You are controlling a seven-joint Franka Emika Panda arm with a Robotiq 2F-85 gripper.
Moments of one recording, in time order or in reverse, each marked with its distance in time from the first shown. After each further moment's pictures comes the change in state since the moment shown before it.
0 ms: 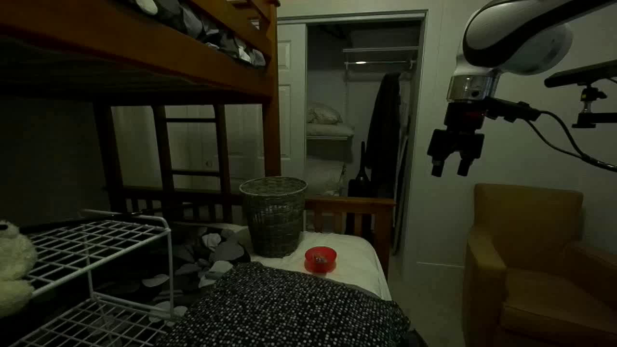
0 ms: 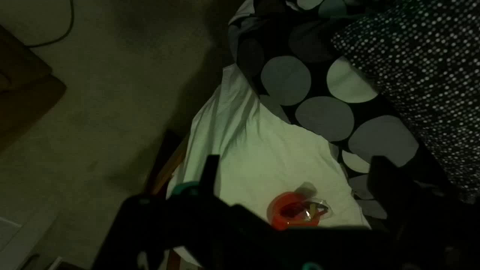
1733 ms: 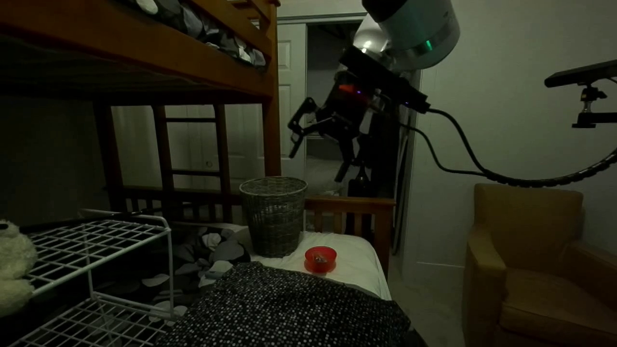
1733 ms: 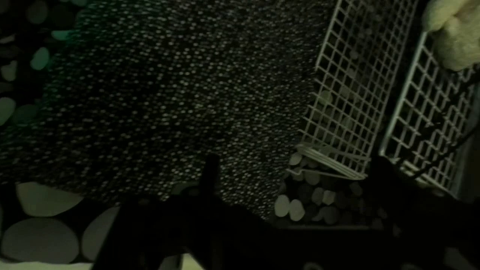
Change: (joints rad) arm 0.189 0.291 0.314 0.274 0.633 0.008 0.533
